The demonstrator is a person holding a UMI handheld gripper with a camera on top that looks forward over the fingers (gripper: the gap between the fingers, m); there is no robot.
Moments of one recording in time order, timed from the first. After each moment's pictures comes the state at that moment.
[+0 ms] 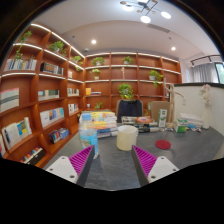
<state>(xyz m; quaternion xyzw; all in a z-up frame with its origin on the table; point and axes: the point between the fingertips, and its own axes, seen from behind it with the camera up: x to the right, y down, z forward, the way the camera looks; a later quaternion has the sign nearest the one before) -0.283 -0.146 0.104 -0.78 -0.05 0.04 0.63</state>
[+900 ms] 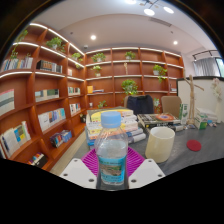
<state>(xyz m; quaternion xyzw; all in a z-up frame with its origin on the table) -0.383 -0.021 0.071 -0.78 -0.04 0.06 0.62</state>
